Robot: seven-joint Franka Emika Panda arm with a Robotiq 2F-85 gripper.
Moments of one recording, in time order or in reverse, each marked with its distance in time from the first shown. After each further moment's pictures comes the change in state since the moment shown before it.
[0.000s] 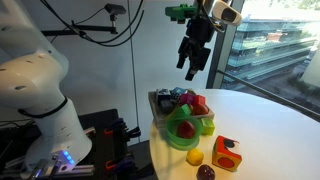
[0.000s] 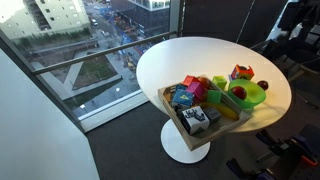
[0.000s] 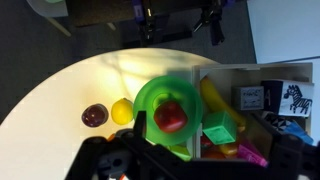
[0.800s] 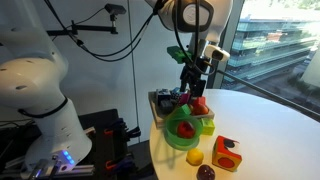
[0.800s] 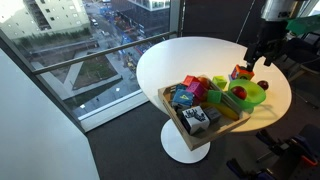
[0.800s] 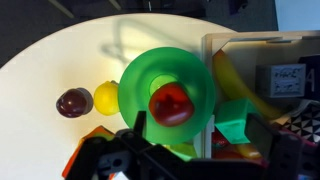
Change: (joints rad) arm 0.010 0.130 0.064 -0.152 -0.030 0.350 0.087
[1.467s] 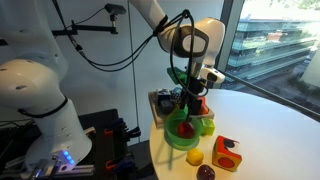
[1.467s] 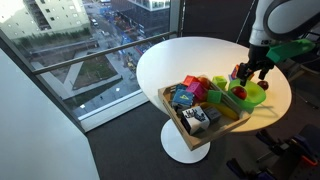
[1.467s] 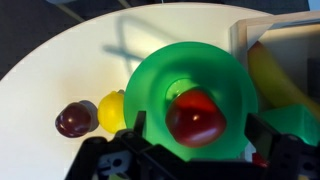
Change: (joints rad) arm 0.000 0.126 -0.001 -0.060 -0.091 0.166 0.137
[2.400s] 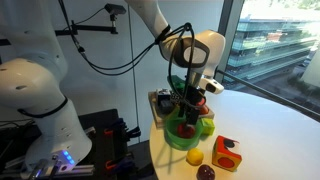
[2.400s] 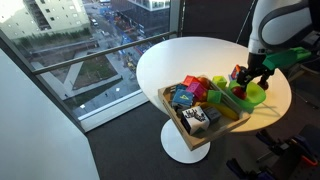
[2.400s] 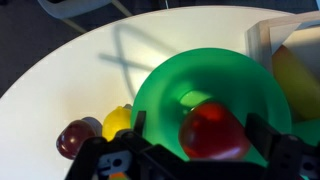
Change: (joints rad) arm 0.000 0.065 -0.022 -0.003 -0.018 0.020 0.039
